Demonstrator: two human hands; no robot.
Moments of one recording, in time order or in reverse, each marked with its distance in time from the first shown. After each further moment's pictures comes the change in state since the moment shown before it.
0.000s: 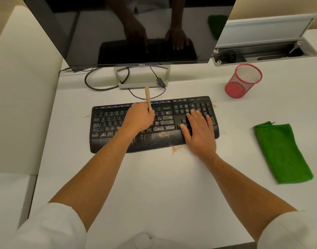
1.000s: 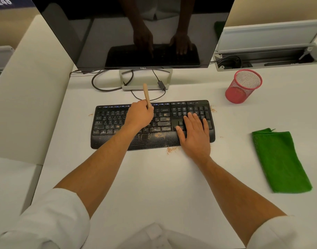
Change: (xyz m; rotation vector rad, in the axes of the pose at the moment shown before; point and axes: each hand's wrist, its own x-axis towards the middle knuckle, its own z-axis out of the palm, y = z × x) left_hand 0.000 0.021 0.007 -0.005 0.142 -0.104; right_hand -0.001 0.001 0.001 -0.002 -0.006 -0.024
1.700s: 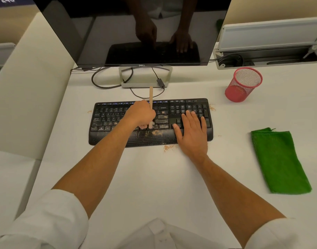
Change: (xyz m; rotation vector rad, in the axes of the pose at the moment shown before) left_hand -0.005 0.017 -0.003 0.053 -0.286 -0.161; right_hand 0.000 0.001 0.001 -0.015 0.002 -0.001
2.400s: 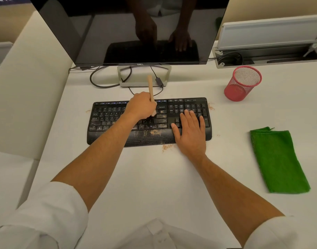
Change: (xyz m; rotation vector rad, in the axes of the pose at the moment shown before) left_hand 0.009 0.012 -0.006 -0.016 0.162 0.125; right_hand 0.000 -0.002 -0.002 -0.003 0.007 -0.006
